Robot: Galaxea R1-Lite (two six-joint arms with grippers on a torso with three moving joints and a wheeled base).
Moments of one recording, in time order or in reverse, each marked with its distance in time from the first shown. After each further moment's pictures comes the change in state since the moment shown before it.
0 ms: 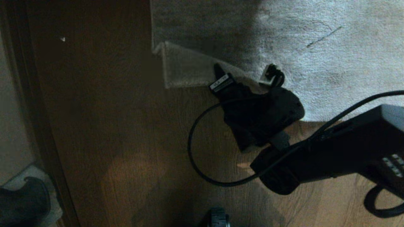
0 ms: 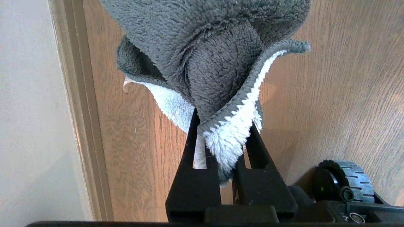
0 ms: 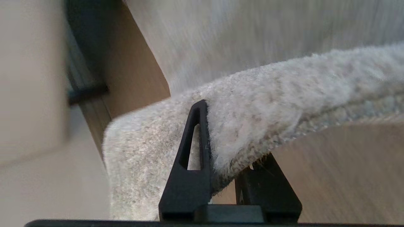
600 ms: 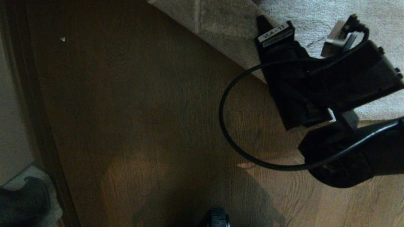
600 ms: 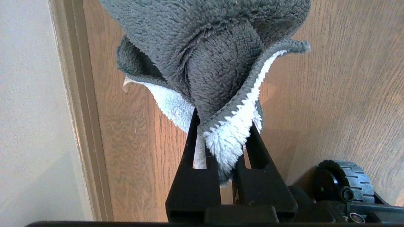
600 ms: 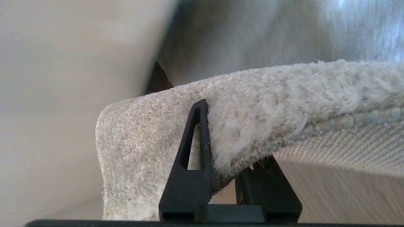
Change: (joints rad) left arm 0.000 0.000 0.000 0.000 0.000 0.000; right arm -0.017 -0.255 0.073 0.003 0.001 -0.006
